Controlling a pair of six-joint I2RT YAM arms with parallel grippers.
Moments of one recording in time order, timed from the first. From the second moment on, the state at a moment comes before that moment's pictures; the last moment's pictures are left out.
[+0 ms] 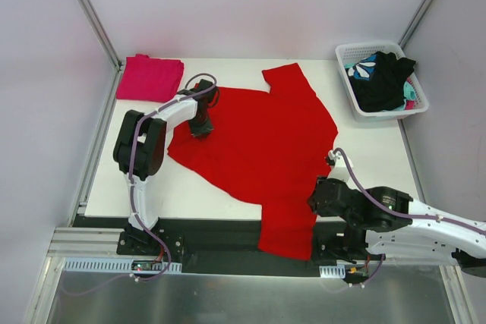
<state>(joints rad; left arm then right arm) -0.37 2.00 1.43 -0.74 -0.19 -0.65 1.32 0.65 0.79 -1.15 0.55 1.11</state>
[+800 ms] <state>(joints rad) -0.37 1.96 1.41 -0.79 -0.22 -0.65 1.32 0.66 0.79 -1.14 0.54 1.11</state>
